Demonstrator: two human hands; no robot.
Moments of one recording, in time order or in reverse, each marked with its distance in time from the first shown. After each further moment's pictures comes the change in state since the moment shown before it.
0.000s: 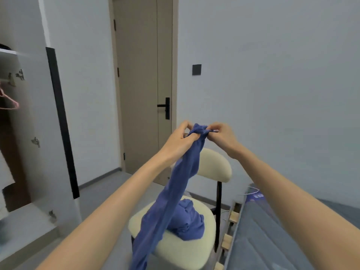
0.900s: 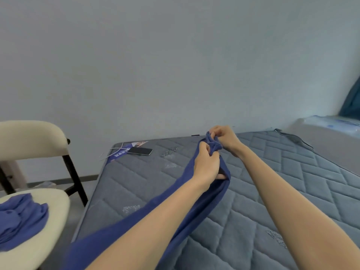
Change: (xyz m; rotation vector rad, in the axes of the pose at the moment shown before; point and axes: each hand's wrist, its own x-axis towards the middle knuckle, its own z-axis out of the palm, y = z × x) left_hand -0.132 0.107 0.510 -0.561 -0.637 -0.341; right_hand -0.302 0.187 -0.413 -0.440 0.364 0.458
